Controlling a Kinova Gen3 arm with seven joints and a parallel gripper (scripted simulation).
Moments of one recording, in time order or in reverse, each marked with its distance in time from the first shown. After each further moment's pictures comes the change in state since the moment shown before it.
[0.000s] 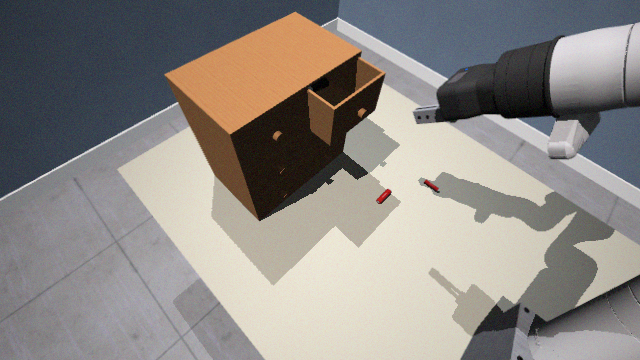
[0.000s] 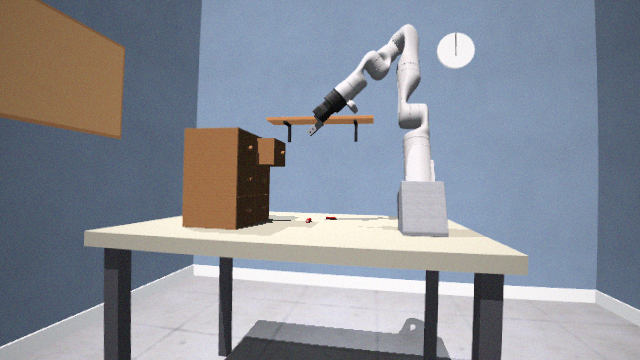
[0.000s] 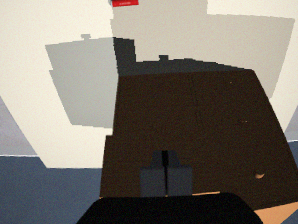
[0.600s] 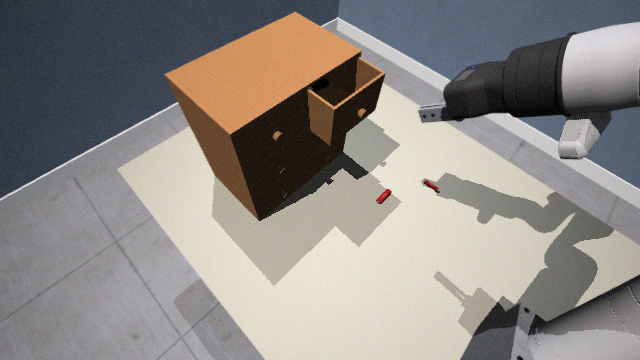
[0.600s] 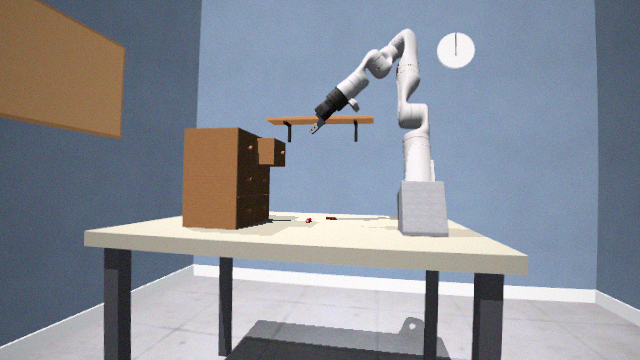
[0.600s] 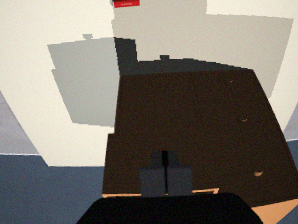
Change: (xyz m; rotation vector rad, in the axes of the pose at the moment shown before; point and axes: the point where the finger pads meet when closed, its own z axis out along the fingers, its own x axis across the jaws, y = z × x) arm -0.001 0.001 -0.009 -0.005 -0.002 -0.001
